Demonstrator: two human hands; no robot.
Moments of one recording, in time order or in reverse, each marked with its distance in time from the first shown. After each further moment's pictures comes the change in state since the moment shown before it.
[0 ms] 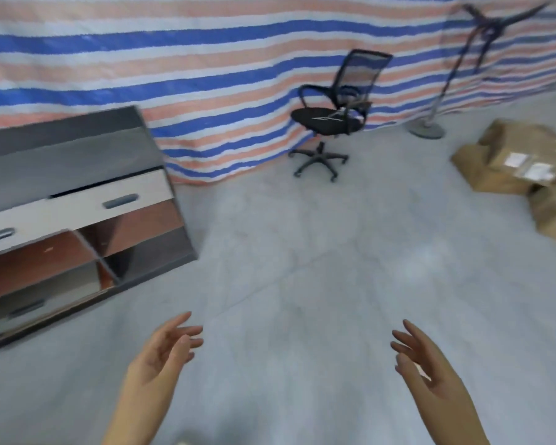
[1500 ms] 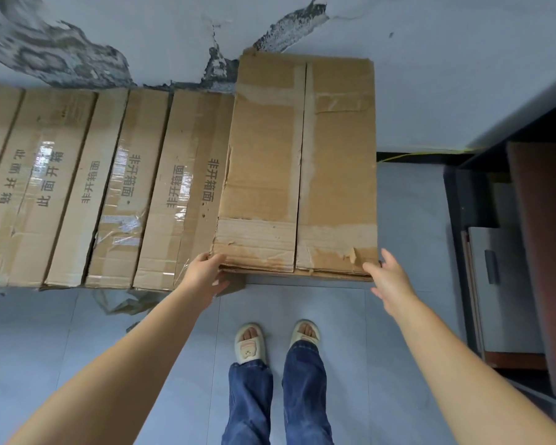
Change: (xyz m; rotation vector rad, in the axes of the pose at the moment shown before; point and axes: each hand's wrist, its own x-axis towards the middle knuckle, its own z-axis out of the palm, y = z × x) left_hand -0.094 -0.312 -0.405 -1.276 1.961 -0.784; right_hand -0.198 0.012 0.907 -1.004 -1.889 -0.160
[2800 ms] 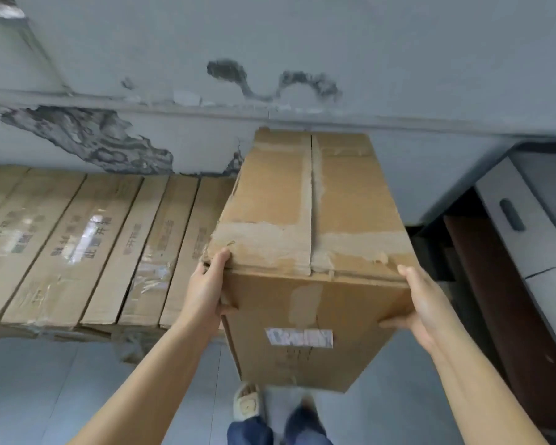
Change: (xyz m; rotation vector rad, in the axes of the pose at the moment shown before) left_hand -0.201 0.047 -0.061 -0.176 -0.056 0.314; right_hand -0.223 -0.071 -0.040 0.249 0.084 -0.211
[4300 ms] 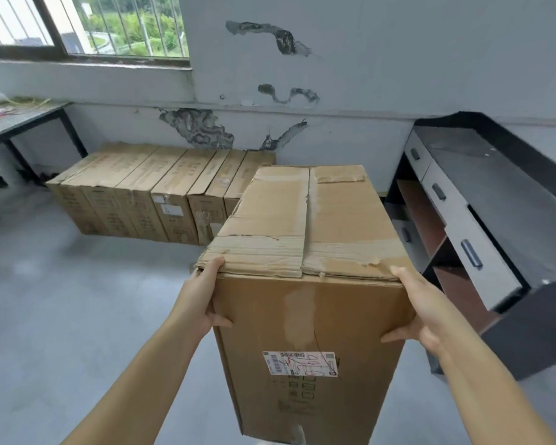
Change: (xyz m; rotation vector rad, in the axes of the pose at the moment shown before) left_hand -0.690 -0.494 -0.314 -0.097 0.023 0.137; right_hand -0.638 0.444 -0.412 -0.013 -0.184 -0.090
